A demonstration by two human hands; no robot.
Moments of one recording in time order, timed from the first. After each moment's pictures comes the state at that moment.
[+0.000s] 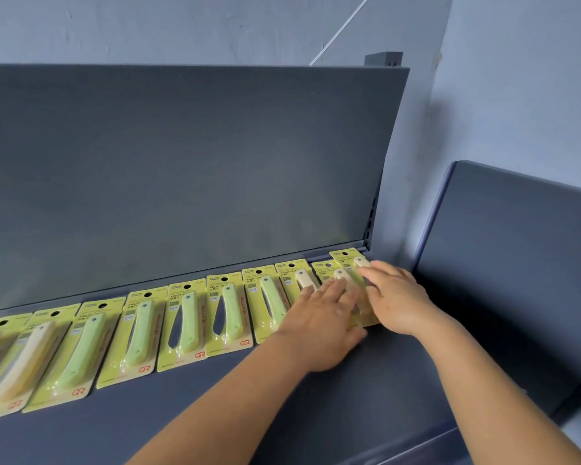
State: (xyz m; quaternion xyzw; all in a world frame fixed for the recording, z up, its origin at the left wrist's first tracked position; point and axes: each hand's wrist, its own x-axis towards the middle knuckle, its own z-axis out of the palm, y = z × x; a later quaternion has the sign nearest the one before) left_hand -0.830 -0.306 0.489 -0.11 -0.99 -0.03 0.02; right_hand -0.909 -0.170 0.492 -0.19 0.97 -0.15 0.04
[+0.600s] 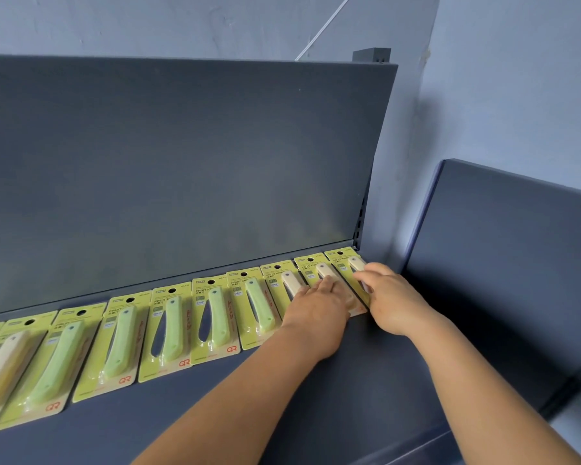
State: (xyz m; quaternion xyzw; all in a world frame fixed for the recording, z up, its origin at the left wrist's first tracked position) left_hand -0.862 -0.294 0.480 -0.06 -1.00 -0.03 0.02; right_hand -0.924 -0.164 0.479 -0.19 0.96 -0.18 0.03
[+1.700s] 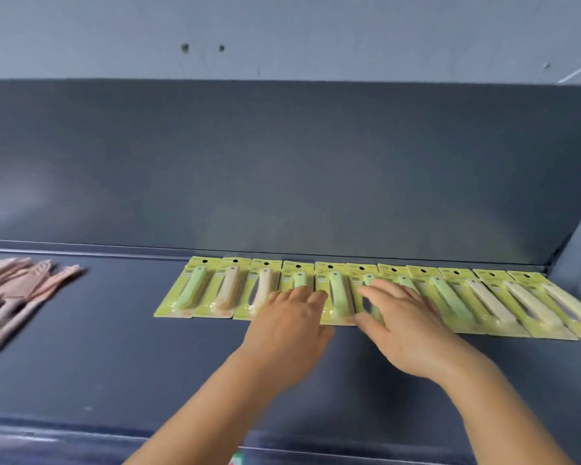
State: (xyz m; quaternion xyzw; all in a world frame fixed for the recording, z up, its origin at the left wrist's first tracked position) left_hand -0.617 -0.484 0.511 0.14 -0.98 -0.04 0.12; right_hand -0.721 -0.349 0.528 -0.41 0.90 -0.11 0.04
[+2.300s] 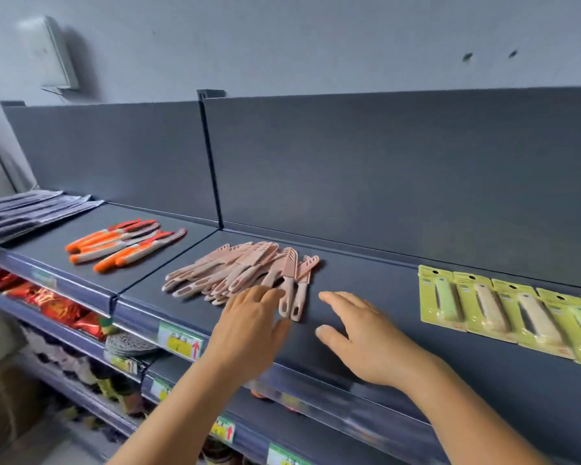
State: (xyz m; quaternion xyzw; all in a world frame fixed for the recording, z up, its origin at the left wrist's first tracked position) left_hand -0.299 -0.739 0.496 0.37 -0.91 -0.02 0.19; right_hand -0.452 -0.633 0.516 -0.63 0.75 -0.19 0.12
